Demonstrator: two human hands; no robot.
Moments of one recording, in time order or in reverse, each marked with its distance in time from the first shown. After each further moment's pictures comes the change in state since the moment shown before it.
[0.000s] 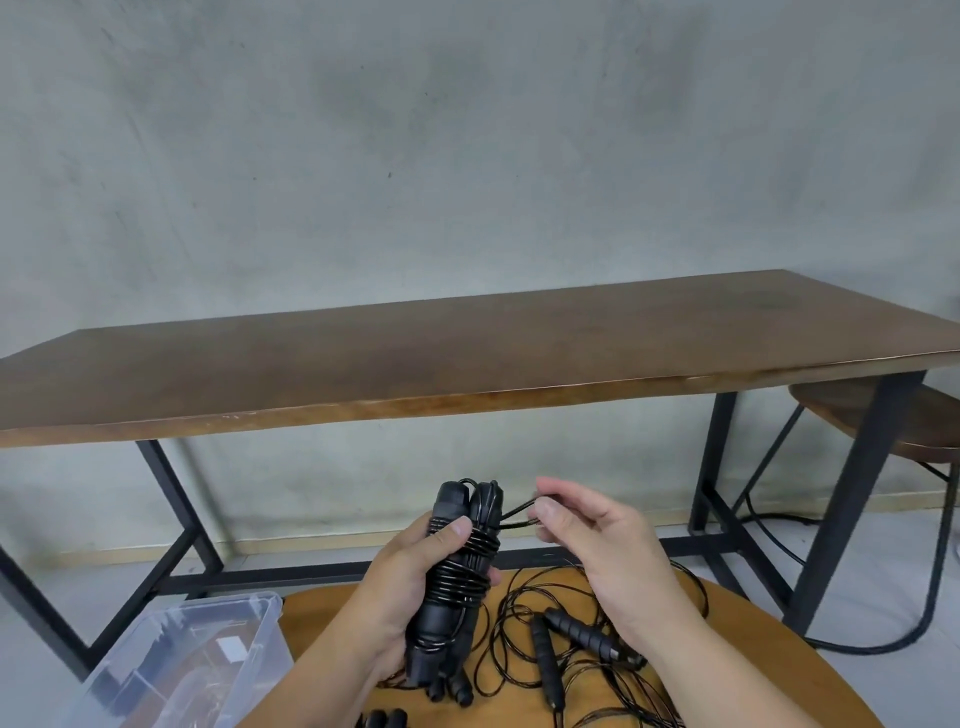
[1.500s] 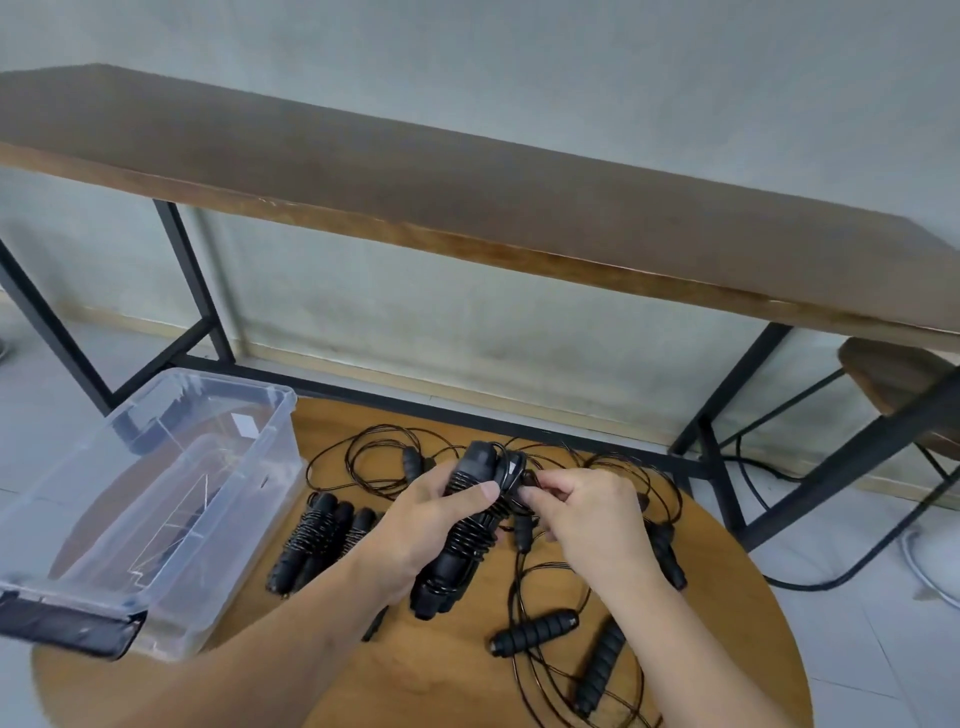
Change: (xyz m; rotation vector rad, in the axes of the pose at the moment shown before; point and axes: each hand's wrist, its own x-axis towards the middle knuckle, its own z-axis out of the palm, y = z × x) left_hand -0.020 -0.105 -0.022 -0.005 0.028 -0.048; right_hand -0.022 0.083 0.020 -0.828 -0.144 -0.062
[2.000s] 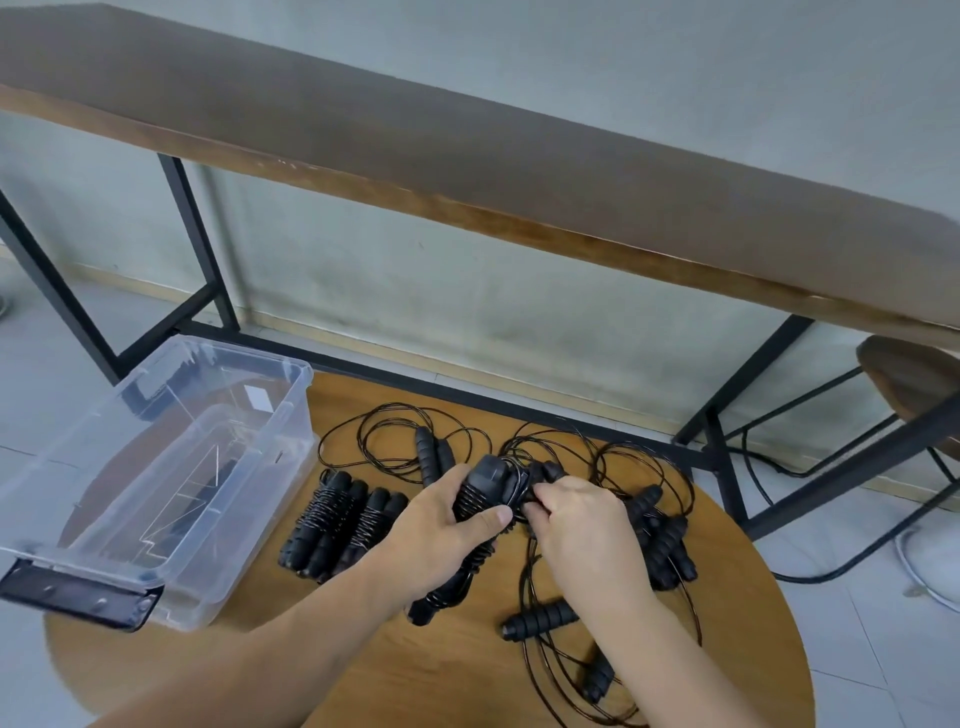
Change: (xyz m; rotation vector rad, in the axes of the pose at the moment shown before) left_hand -0.002 -0.027 -0.027 0.266 0.004 0.085; right_hand -0.007 -0.007 0.044 -0.456 0.073 -0.257
